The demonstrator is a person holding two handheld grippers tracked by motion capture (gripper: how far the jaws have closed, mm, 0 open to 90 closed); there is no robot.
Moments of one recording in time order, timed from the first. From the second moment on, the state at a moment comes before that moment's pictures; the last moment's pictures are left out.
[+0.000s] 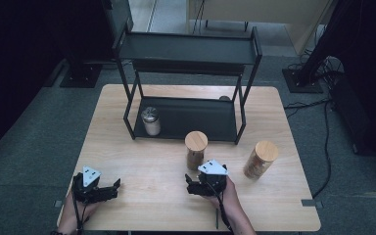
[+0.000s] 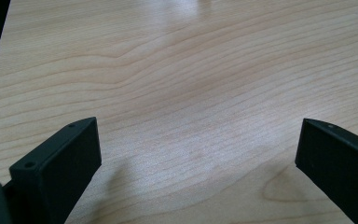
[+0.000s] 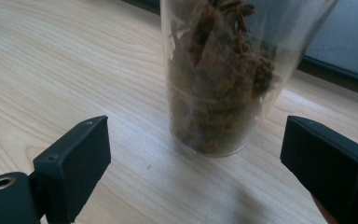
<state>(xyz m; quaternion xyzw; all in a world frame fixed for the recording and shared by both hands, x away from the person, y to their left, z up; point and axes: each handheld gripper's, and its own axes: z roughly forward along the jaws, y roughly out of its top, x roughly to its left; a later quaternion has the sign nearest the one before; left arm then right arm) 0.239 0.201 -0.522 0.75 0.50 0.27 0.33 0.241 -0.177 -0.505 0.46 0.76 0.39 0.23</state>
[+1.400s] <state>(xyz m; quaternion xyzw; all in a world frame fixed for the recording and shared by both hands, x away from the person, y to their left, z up) 0.240 0.201 -0.522 0.75 0.50 0.26 0.33 0.274 -0.168 -0.466 0.47 0.75 0.39 0.25</state>
